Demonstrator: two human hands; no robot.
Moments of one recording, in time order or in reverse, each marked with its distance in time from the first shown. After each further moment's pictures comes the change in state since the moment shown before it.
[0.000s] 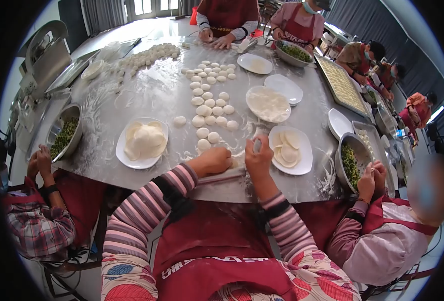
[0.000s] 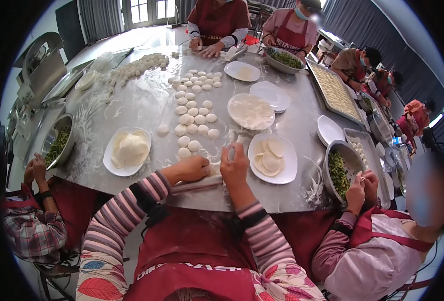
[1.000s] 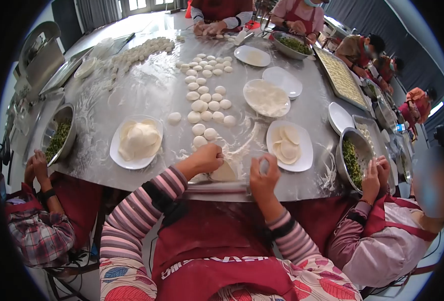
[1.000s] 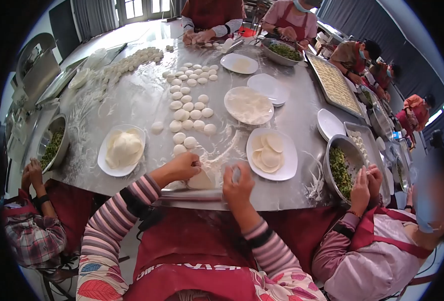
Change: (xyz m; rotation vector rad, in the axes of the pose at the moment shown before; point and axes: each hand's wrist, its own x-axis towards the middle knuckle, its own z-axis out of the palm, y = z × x) left_hand -0.004 -0.016 0.001 -0.181 0.021 -0.072; right_hand -0.034 -0.005 -0.026 -0.049 0.054 -0.130
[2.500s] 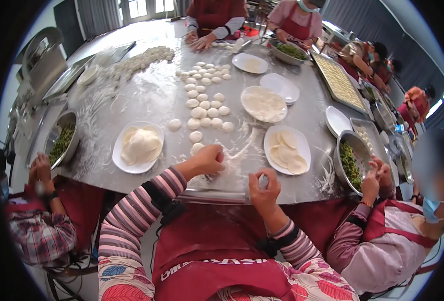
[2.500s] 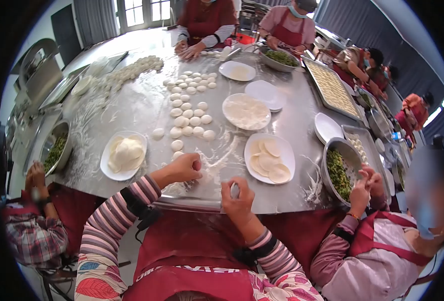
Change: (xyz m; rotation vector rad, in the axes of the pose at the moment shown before) left_hand 0.004 0.009 -0.005 0.086 0.106 0.093; right_hand 0.005 -0.025 -0.035 0.235 -0.032 0.034
